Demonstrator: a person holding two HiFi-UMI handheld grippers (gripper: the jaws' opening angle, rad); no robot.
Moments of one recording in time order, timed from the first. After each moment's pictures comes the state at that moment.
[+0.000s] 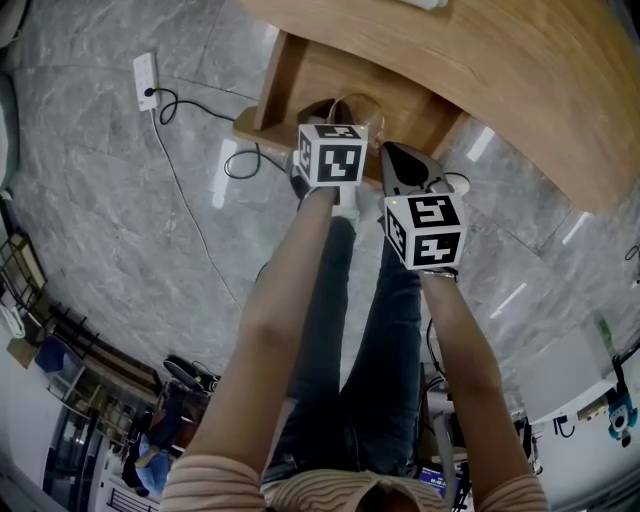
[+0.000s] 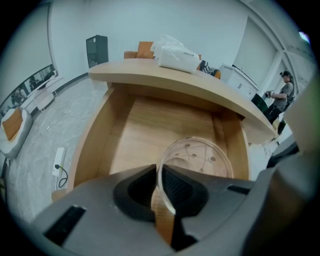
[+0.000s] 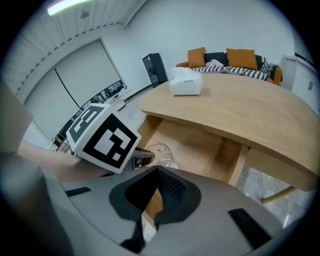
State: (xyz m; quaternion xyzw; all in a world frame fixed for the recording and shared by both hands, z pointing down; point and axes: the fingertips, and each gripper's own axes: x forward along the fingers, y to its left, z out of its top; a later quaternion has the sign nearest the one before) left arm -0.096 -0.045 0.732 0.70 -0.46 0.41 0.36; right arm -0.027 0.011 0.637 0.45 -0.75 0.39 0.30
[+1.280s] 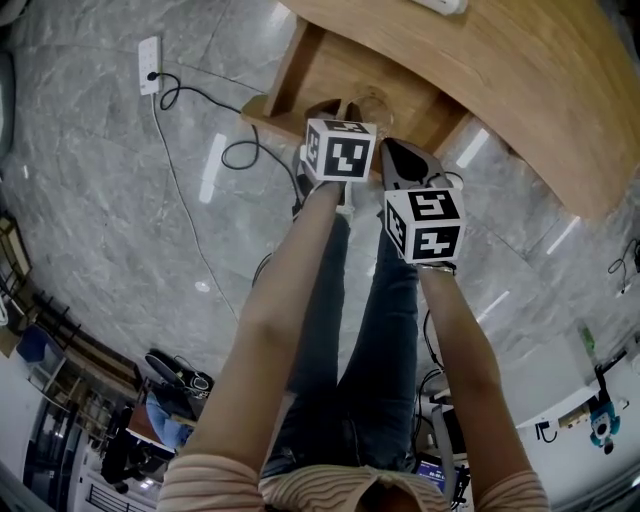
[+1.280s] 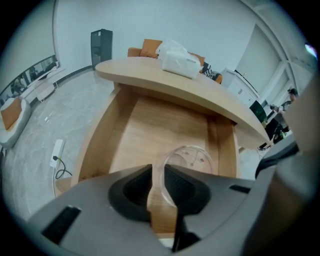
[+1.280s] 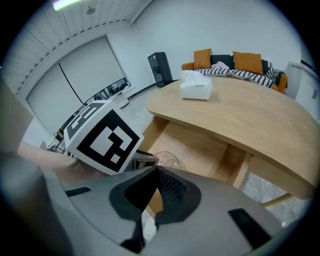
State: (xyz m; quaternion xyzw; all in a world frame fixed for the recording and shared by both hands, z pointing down) left arm -0.099 -0.030 0.717 0.70 -0.45 0.40 0.39; right arm -0.044 0.015 0.623 0.43 -0.76 0.37 0.32
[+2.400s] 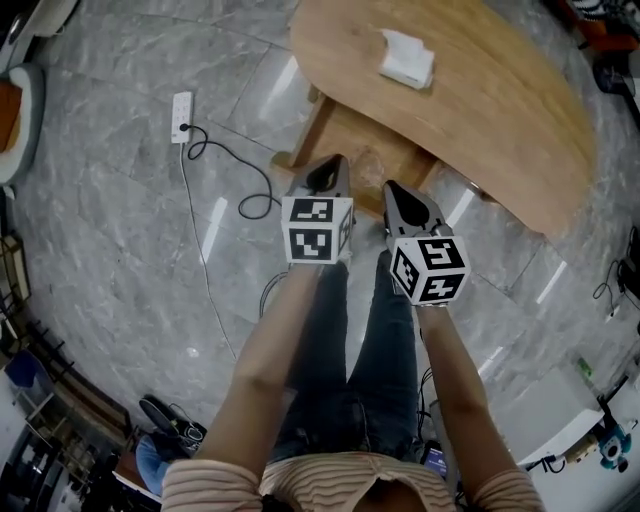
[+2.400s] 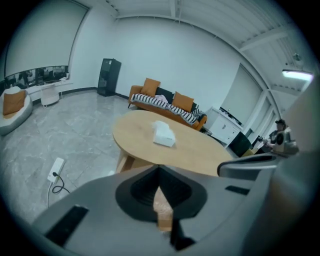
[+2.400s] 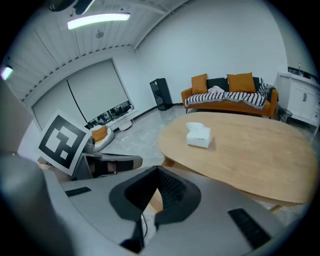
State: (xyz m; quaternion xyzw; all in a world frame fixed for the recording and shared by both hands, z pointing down) left arm -0.130 -0.037 0.500 0.77 -0.48 0.23 0.35; right arm -0.054 0.000 0.458 0.48 -0.78 0.33 0.21
